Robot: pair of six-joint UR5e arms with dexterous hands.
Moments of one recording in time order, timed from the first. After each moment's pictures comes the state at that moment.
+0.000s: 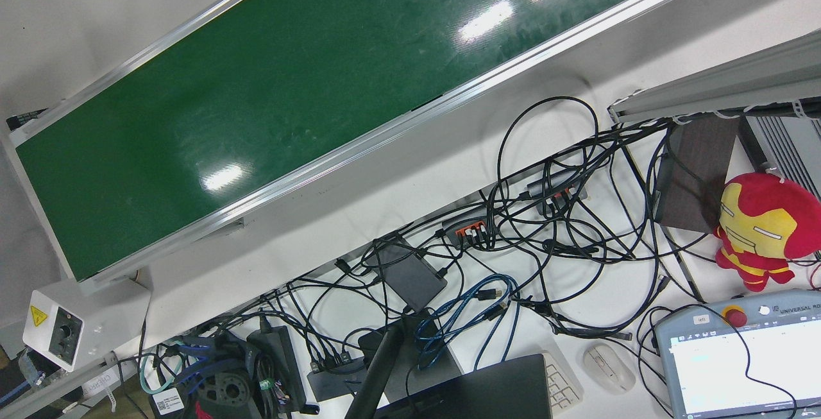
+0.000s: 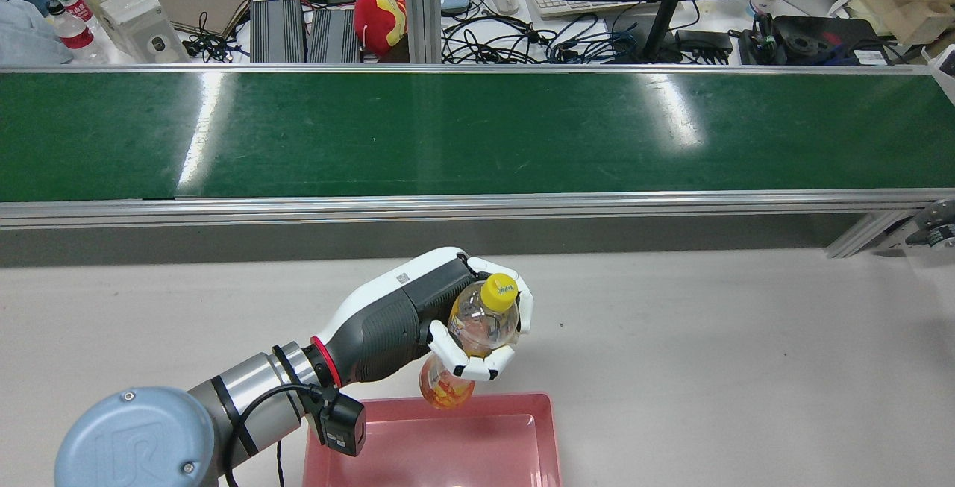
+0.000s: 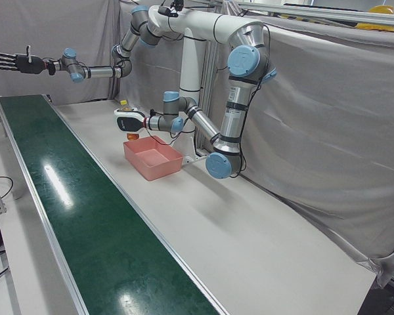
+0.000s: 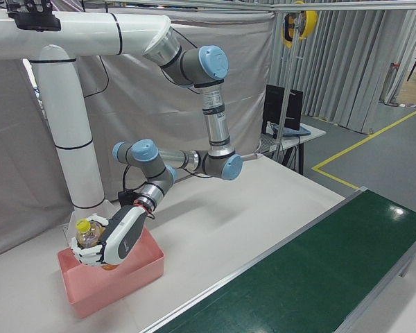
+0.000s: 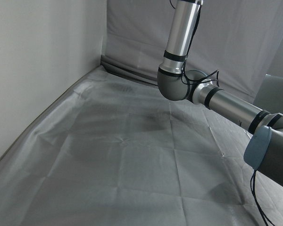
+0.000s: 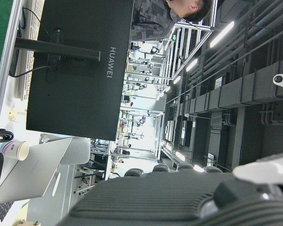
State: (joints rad) left arm -0.31 -2.26 -2.08 0.70 1.25 0.40; right arm 1.55 -1.52 1.57 -3.11 -1.57 -0.11
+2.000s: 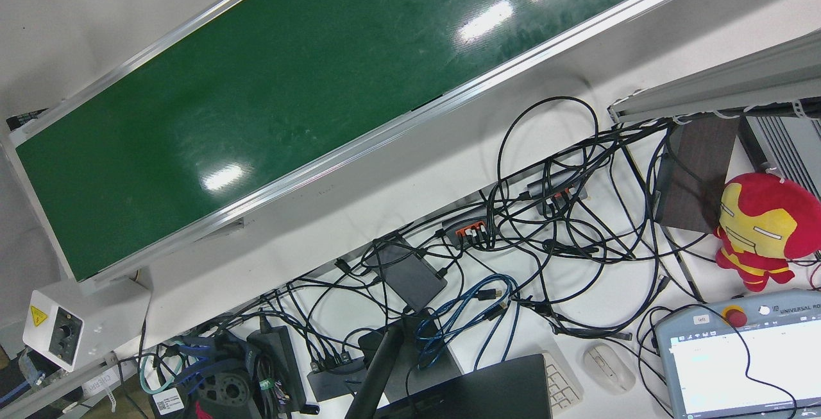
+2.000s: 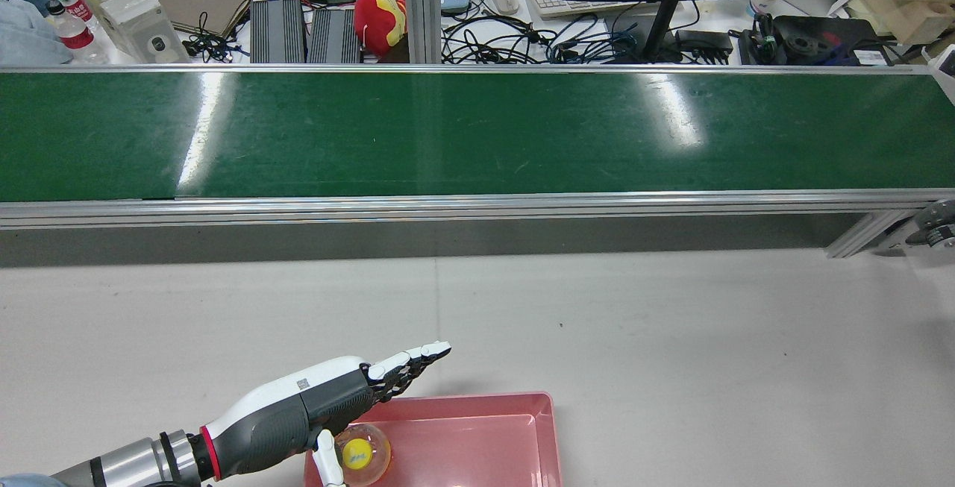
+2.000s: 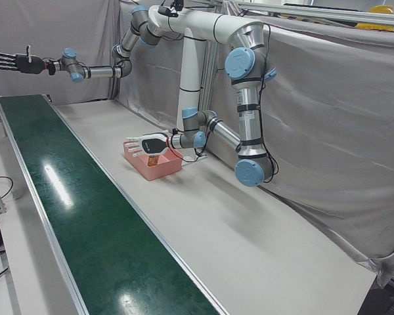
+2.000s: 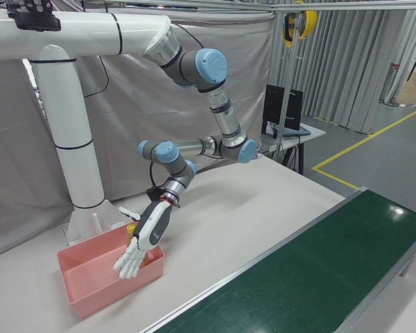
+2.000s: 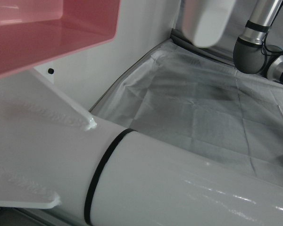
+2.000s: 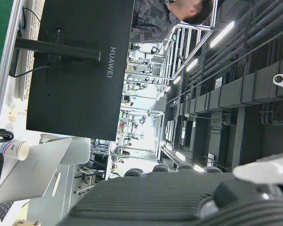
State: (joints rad) left arm -0.23 -1.91 -2.24 0.68 1.31 0.49; right arm 1.55 -1.52 1.57 -3.11 -1.57 -0.11
